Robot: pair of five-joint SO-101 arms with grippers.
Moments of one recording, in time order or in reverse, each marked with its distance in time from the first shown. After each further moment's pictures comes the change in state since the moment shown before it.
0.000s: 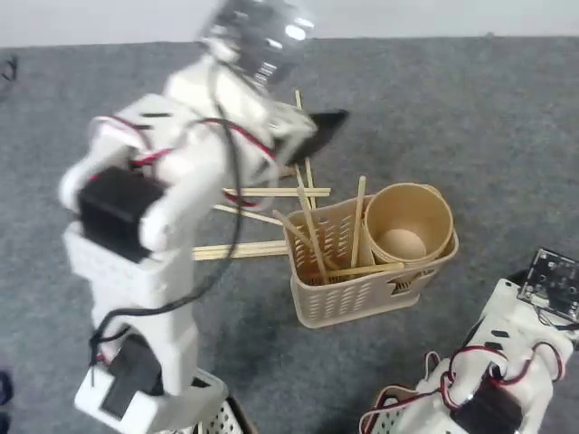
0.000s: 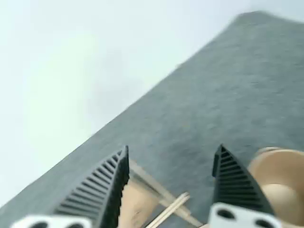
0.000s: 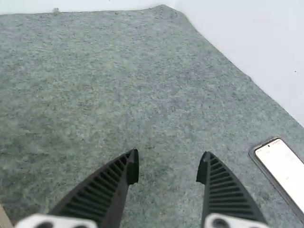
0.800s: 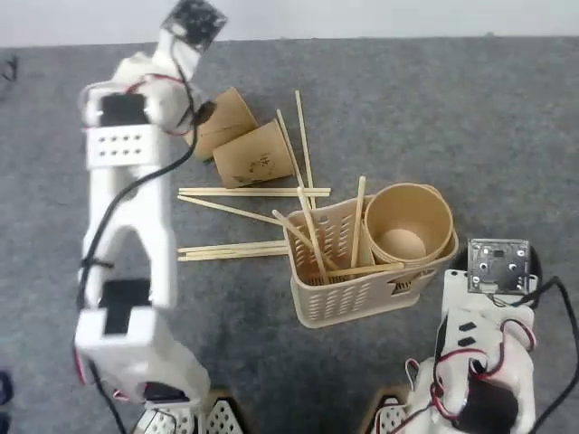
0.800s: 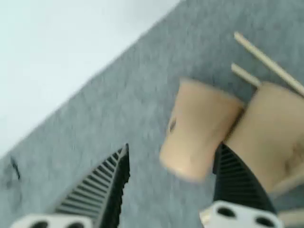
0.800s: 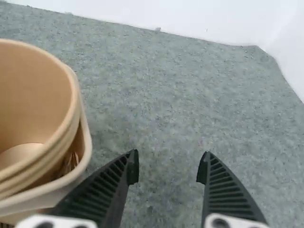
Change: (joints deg) left arm -24.6 24.0 30.0 -38.5 -20.3; right arm -22.0 0.1 2.0 -0.8 2.3
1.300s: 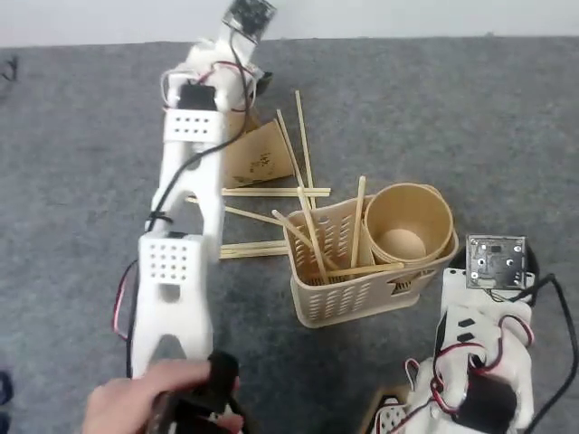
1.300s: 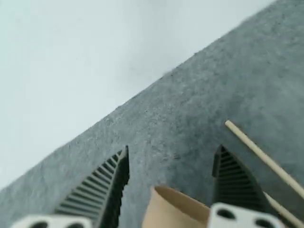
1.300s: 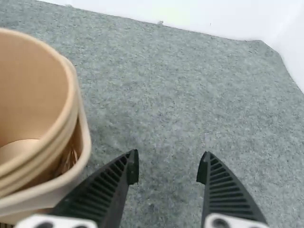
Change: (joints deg) left arm 7.0 46.0 -47.9 -6.1 6.1; right arm -0.1 0.0 1.6 -0.7 0.2
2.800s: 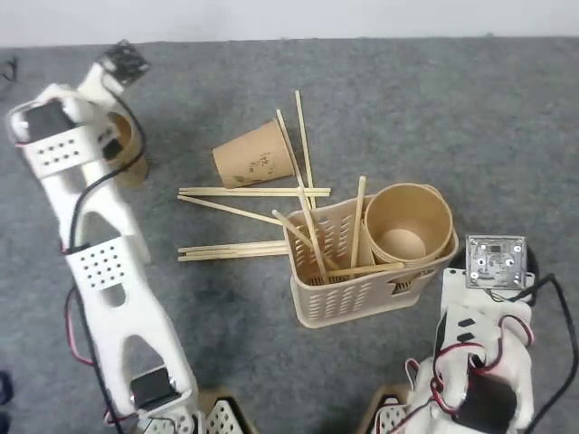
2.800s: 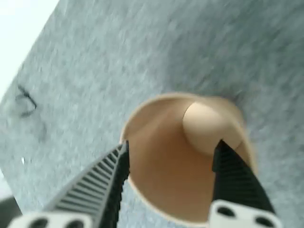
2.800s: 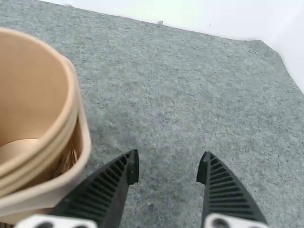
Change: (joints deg) left arm -28.4 5.5 -26.5 42.0 -31.6; right arm 0.0 0.0 0.0 0.0 0.2
